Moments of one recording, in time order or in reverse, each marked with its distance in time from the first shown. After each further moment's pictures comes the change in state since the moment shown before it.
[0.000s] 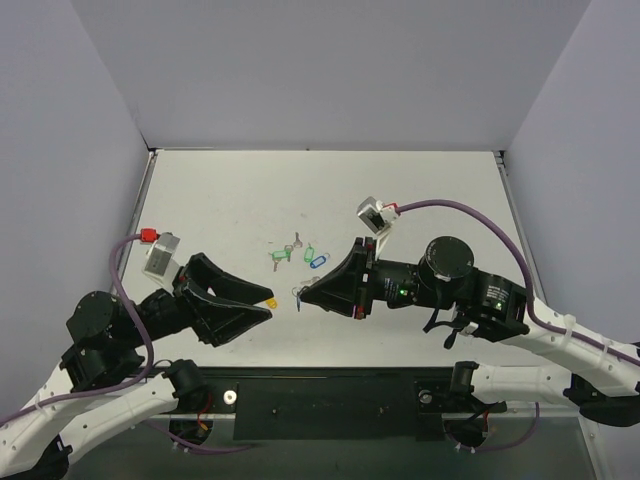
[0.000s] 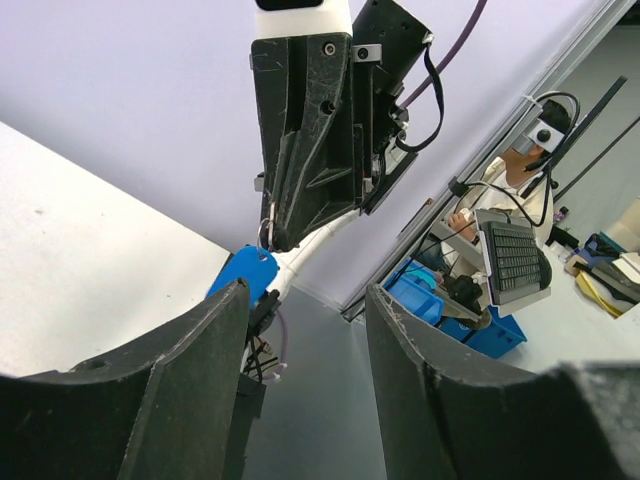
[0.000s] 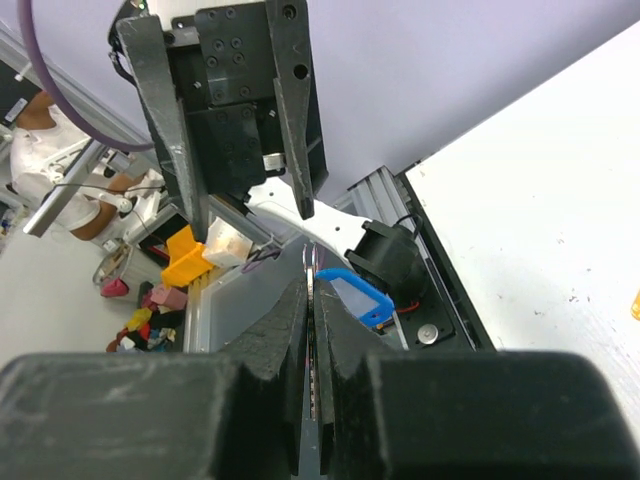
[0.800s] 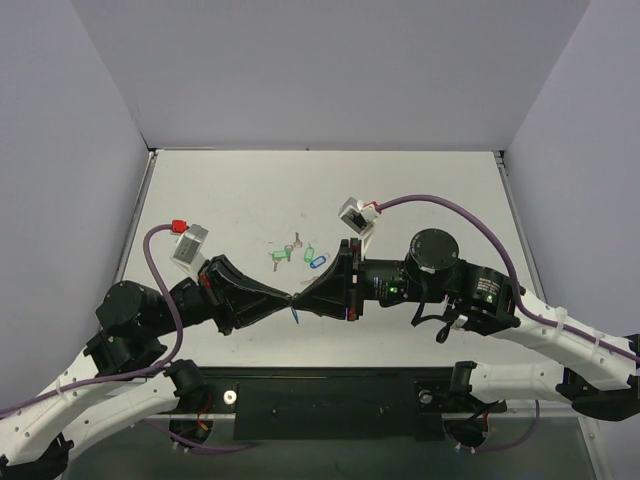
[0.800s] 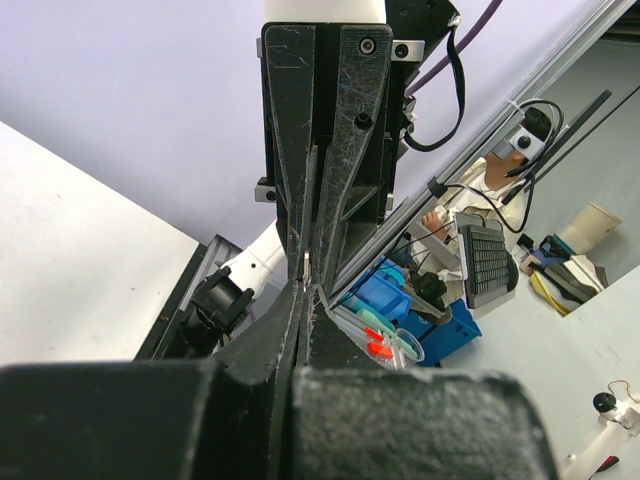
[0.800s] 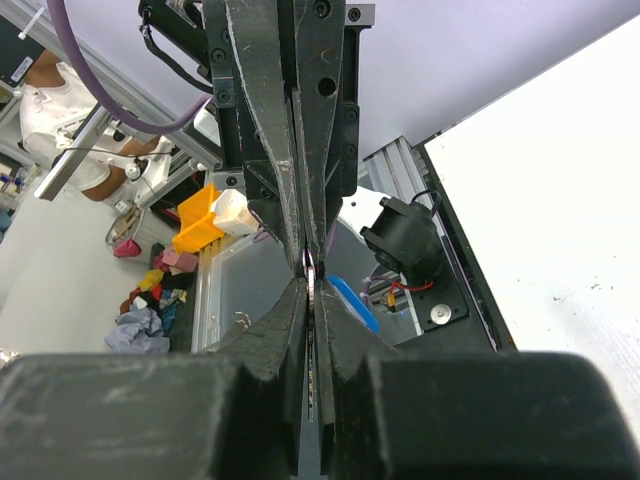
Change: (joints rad) left arm 0.000 0.079 -0.071 0.160 0.043 -0.105; right arm 0.000 0.068 0.075 -0.048 -0.080 -0.008
